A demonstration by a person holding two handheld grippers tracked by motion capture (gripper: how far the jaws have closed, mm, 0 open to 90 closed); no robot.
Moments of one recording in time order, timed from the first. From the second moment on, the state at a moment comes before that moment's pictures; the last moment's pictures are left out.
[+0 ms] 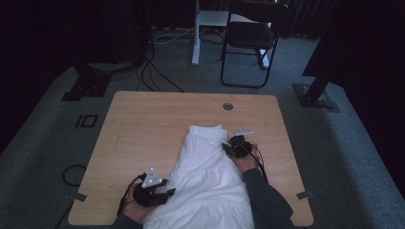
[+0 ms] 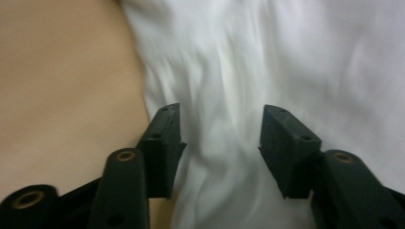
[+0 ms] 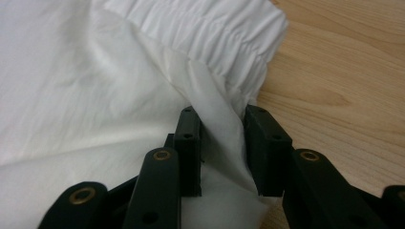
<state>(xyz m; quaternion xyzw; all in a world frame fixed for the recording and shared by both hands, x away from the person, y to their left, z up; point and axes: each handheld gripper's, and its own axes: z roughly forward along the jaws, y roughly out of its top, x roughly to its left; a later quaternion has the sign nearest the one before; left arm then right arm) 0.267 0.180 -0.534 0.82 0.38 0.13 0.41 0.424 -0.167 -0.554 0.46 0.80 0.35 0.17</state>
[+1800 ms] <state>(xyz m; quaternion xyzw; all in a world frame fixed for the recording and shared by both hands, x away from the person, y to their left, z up) 0.453 0.083 -0.552 0.83 0.41 0.16 0.35 0.428 -0.166 -0.554 0.46 0.80 0.35 0.16</state>
